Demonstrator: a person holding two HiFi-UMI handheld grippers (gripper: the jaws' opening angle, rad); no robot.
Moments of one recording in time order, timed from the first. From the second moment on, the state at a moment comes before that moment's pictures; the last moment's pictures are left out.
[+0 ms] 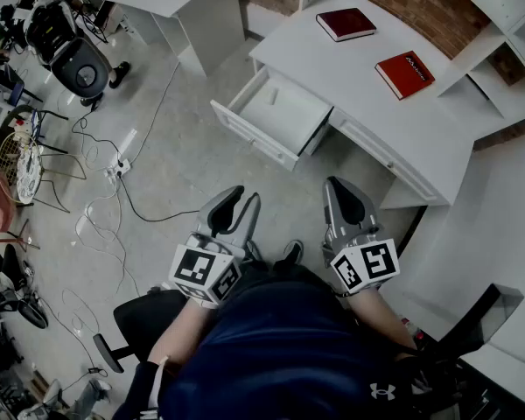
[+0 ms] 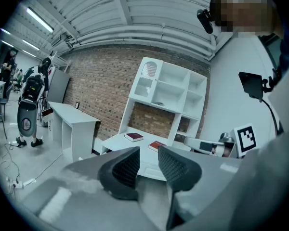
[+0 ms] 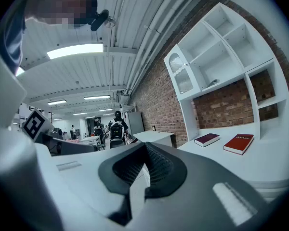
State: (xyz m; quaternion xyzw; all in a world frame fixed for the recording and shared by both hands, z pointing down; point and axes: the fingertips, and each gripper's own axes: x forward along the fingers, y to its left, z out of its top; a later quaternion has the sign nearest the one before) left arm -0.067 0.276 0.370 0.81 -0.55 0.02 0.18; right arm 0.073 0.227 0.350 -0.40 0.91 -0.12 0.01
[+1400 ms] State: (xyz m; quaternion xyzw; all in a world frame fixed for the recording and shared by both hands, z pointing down) left arm -0.077 0.188 0.389 0.80 -0.57 0.02 0.19; right arm 0.098 0.145 0.362 -0.43 0.89 -0.14 0.01
